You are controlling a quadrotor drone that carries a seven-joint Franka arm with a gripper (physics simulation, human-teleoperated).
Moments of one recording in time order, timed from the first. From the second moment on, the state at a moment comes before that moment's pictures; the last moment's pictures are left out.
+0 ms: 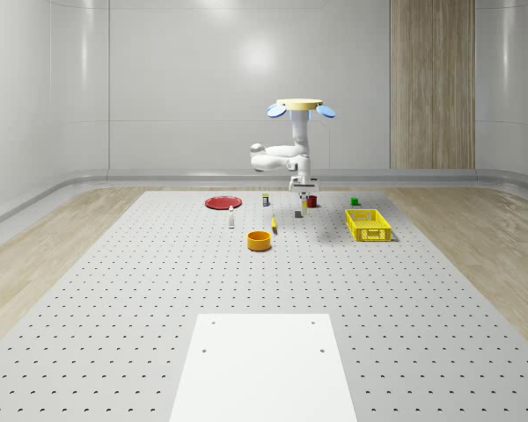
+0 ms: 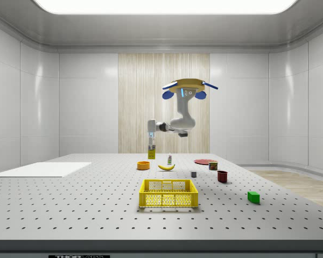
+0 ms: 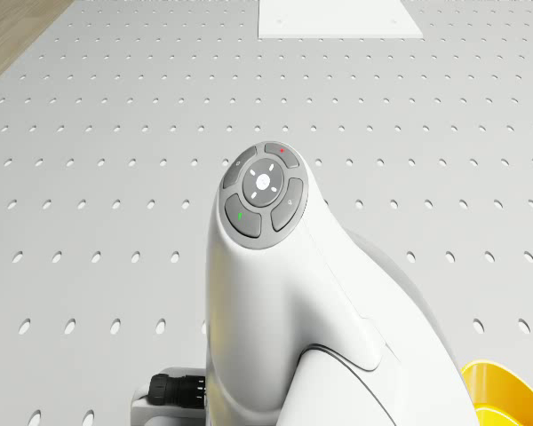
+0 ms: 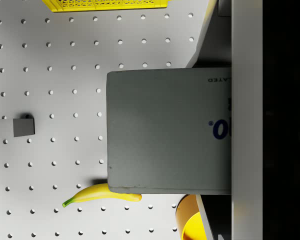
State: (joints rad) arm -1.16 -1.43 1.41 -2.88 -1.77 1.47 1.72
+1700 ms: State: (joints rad) arm -1.17 -1.51 1.42 -2.88 -1.74 1.54 1.73
